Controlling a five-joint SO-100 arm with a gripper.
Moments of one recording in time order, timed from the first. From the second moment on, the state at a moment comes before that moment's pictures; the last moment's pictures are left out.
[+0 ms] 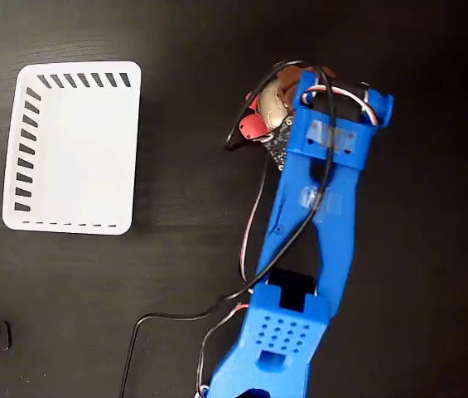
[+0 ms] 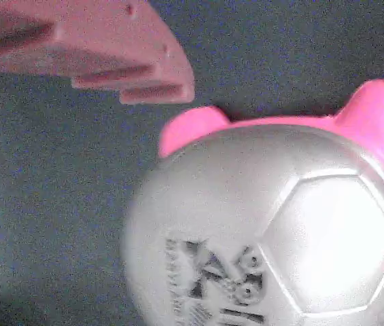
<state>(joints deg) 19.7 38.4 33.4 90.8 -52.7</state>
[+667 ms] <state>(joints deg) 19.2 32.0 25.0 90.9 -52.1</state>
